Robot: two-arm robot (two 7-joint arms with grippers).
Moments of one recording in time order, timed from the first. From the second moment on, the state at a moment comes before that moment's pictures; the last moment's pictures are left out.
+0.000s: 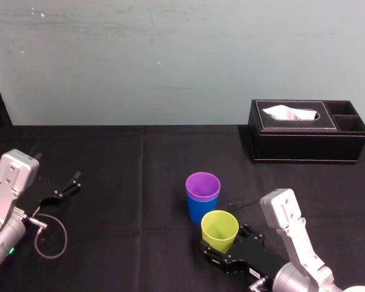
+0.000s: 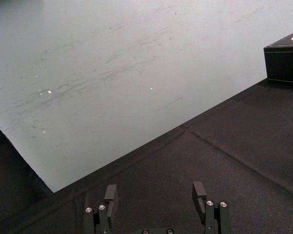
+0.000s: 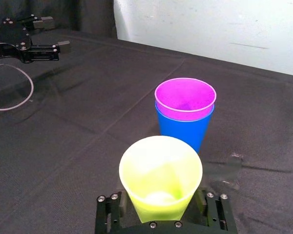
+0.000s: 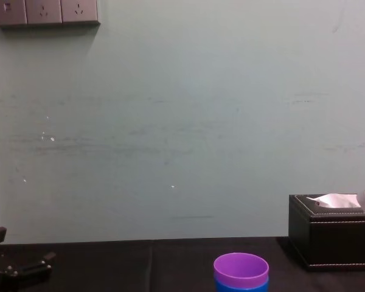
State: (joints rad) left arm -0.20 0.60 0.45 -1.41 -0.25 -0.12 0.03; right arm -0.05 0.33 -0.32 -1.69 0.18 0.26 0.28
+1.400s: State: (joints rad) left arm -0.20 0.60 0.45 -1.41 -0.25 -0.12 0.03; right arm 0.10 0.44 -0.28 -1.93 0.32 0.54 0.35
